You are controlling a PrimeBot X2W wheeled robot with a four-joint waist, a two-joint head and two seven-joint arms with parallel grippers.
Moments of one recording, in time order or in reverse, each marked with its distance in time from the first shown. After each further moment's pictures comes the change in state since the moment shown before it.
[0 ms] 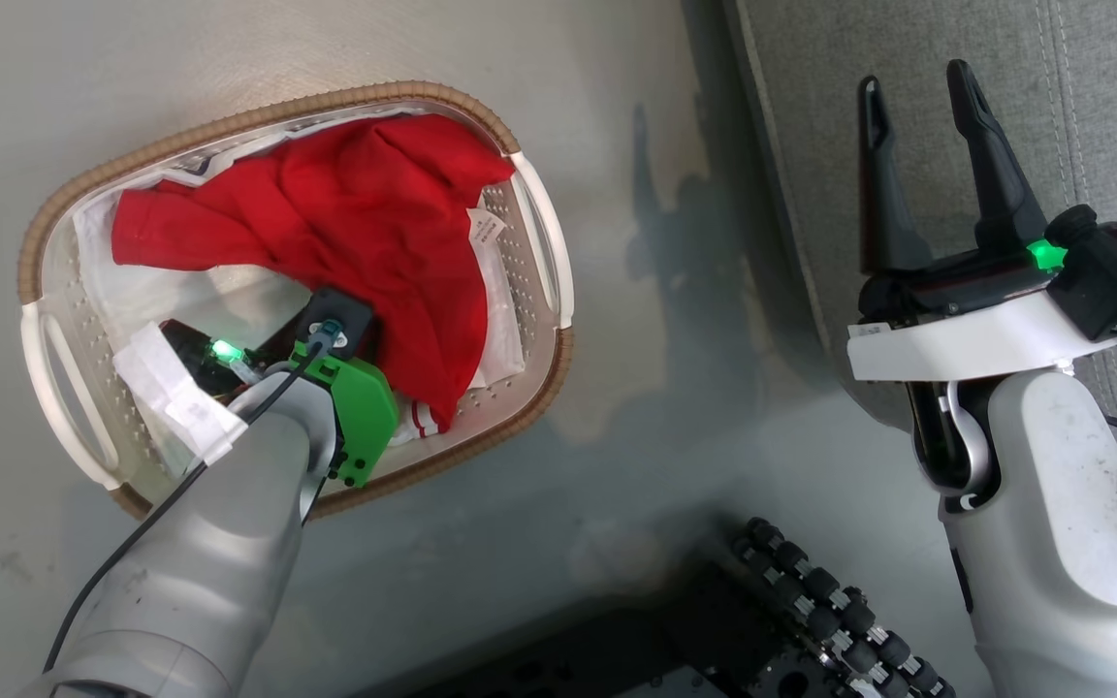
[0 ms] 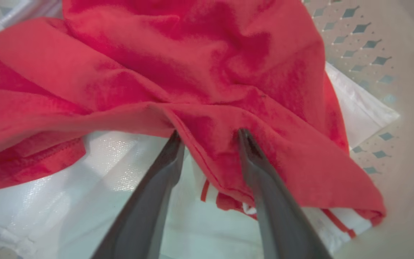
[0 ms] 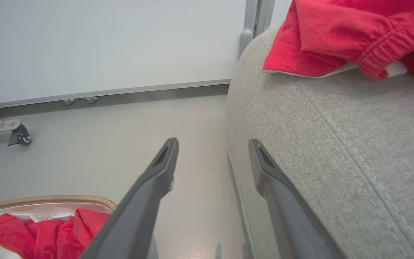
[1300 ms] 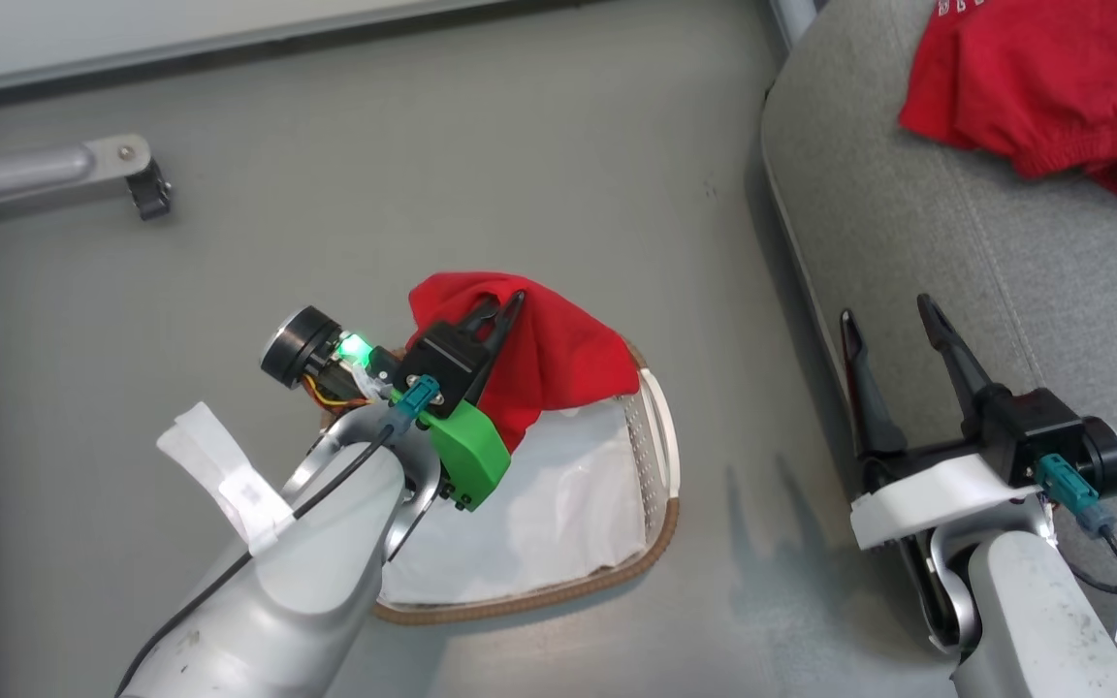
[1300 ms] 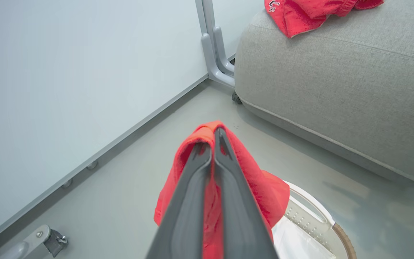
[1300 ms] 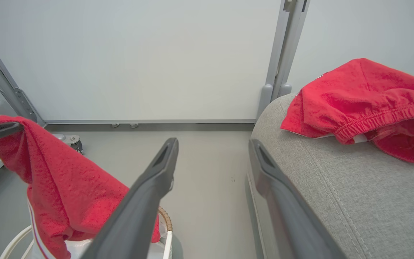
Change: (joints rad) left arm 0.177 0.028 -0.067 -0.495 -0.026 -0.041 -0.100; right arm 0.237 0.001 -0.048 0.145 -0.166 0.000 0.000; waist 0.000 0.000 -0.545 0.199
